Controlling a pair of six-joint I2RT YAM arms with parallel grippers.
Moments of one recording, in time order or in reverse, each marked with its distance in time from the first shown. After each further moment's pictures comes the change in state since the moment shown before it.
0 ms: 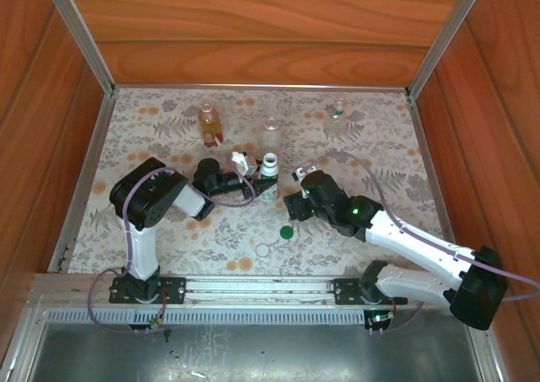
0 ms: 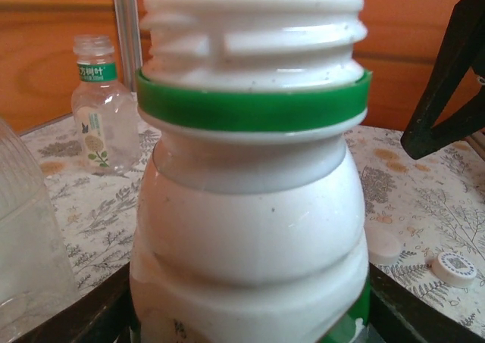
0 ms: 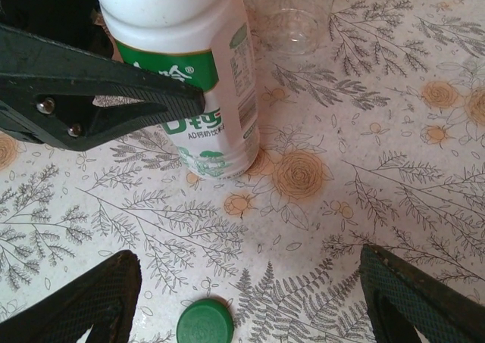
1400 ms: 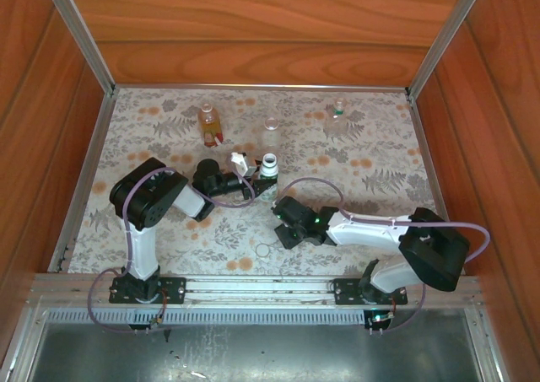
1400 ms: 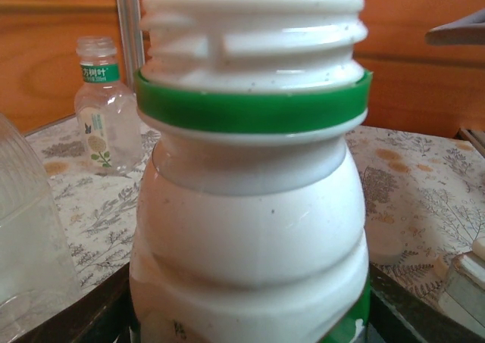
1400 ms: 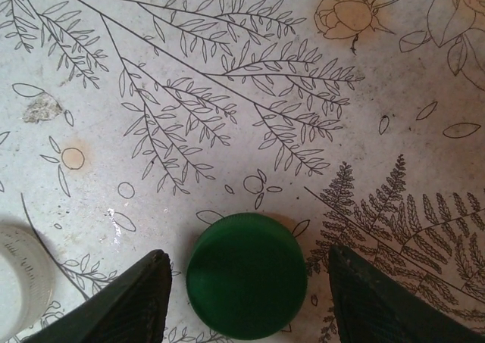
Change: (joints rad) left arm 0.000 0.000 -0.010 0.012 -0.010 0.003; right arm 0.137 0.352 -0.108 0.105 -0.077 0.040
